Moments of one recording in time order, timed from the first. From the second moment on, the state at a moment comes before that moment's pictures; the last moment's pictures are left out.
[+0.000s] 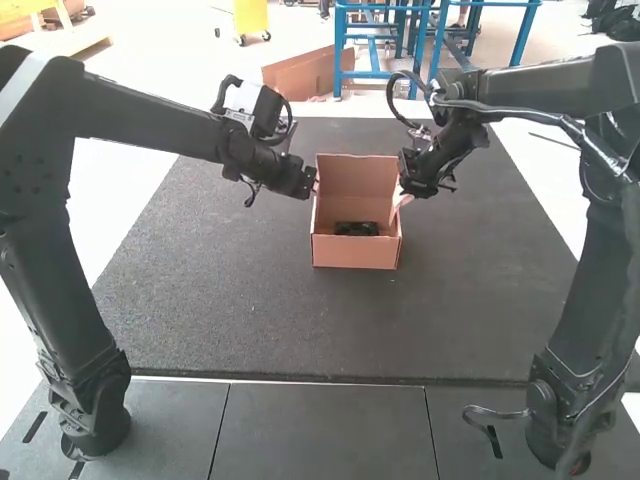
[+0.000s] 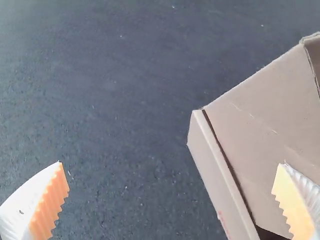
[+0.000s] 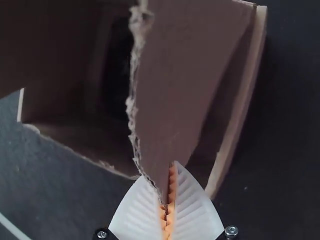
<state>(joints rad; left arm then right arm) -0.46 1.67 1.14 -0.18 -0.06 -0.04 0.33 1.78 1.41 -0.83 -0.33 0.13</state>
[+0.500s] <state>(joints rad) -0.46 1.55 1.10 -0.31 -0.06 0.00 0.38 1.78 1.33 -0.83 -0.25 0.06</state>
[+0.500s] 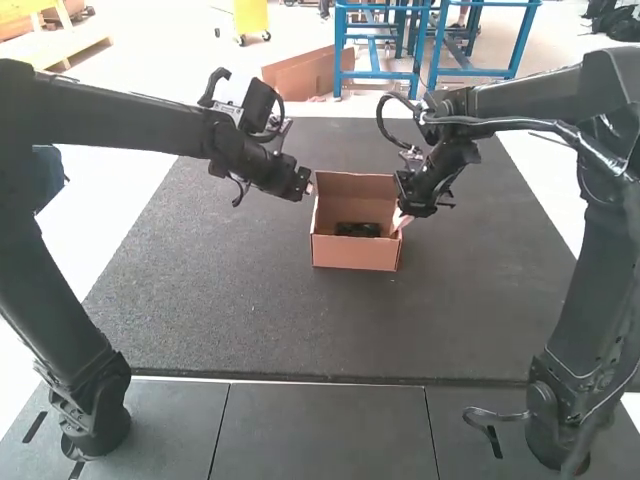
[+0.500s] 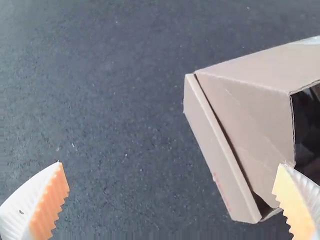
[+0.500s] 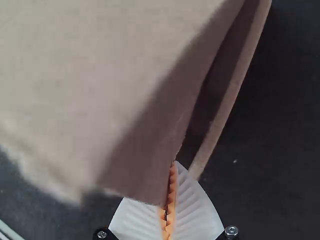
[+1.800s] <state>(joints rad) -0.54 1.70 1.29 -0.14 -0.11 0.05 0.21 1.35 1.15 -0.56 -0.06 0.01</state>
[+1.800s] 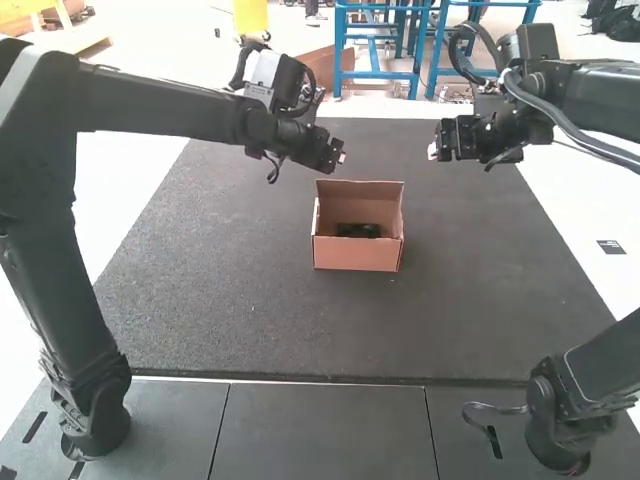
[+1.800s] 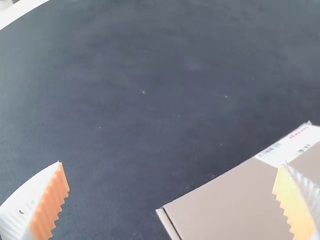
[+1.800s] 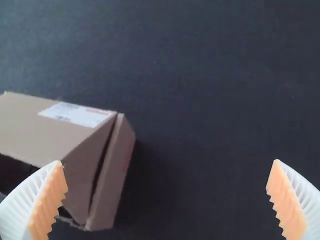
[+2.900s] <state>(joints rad) -0.59 1.87 1.27 -0.18 -0.10 0.06 0.11 1.29 1.17 -0.71 -0.16 0.06</state>
